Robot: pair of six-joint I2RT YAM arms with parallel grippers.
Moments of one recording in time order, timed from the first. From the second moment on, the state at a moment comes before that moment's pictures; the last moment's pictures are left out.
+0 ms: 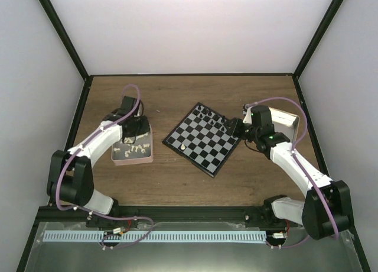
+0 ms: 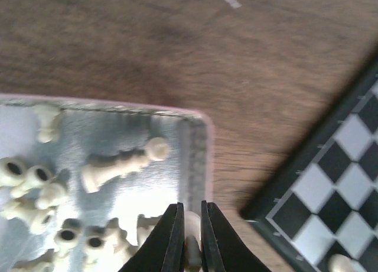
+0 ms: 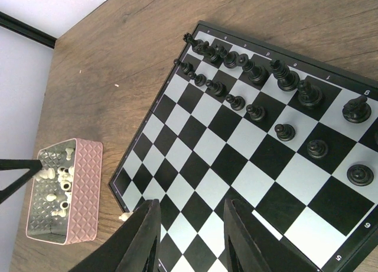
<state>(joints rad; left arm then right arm) -0.26 1.50 1.00 -0.56 0.01 -0.50 0.29 1.19 0.76 -0.21 -0.33 0.61</state>
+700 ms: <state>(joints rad) -0.59 1.71 1.16 -0.58 0.11 -0.50 0.29 1.17 0.75 -0.21 -0.33 0.62</state>
